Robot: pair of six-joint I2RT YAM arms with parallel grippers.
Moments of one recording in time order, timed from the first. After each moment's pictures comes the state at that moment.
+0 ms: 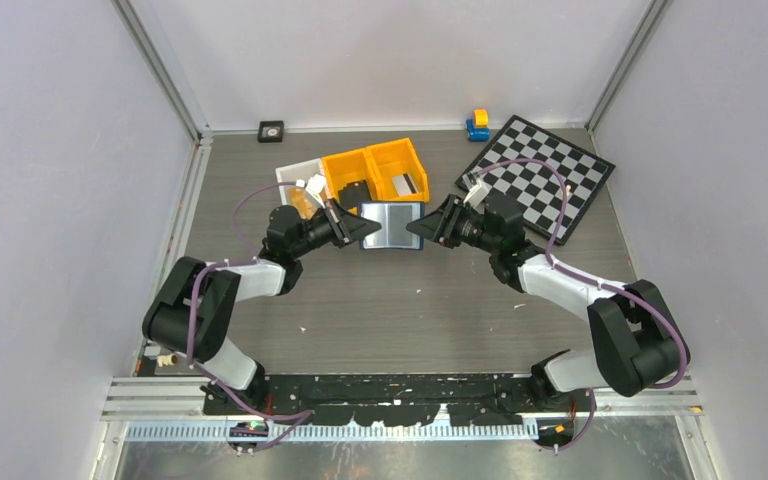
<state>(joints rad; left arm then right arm) -0.36 1.57 0.59 0.95 0.65 -1.01 0.43 1.38 0.66 0.49 -0.50 0.86</state>
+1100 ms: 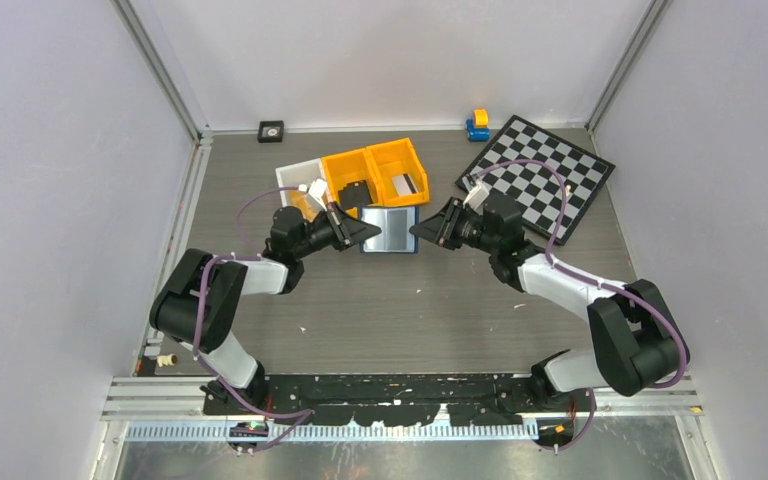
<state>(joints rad) -0.35 1.63 0.59 0.95 0.66 -1.03 0.43 1.38 0.66 0.46 -0.49 0.85</state>
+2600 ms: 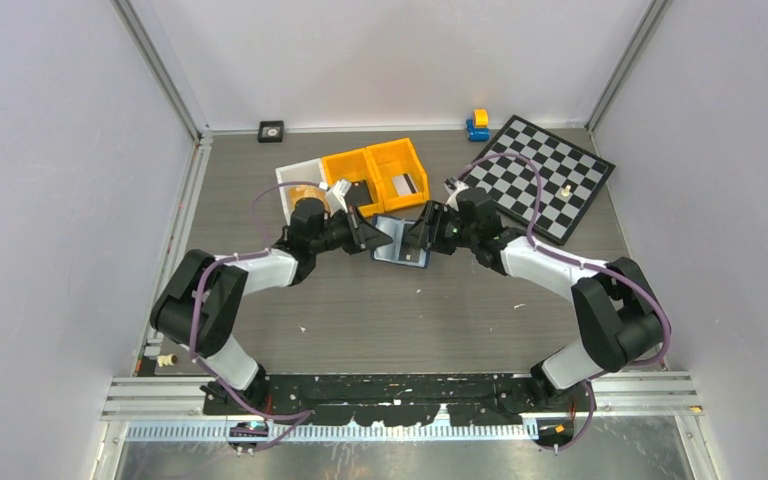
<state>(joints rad) -0.45 1.61 0.71 0.59 0.59 -0.83 0.50 1.51 0.82 0.10 -0.33 0.71</state>
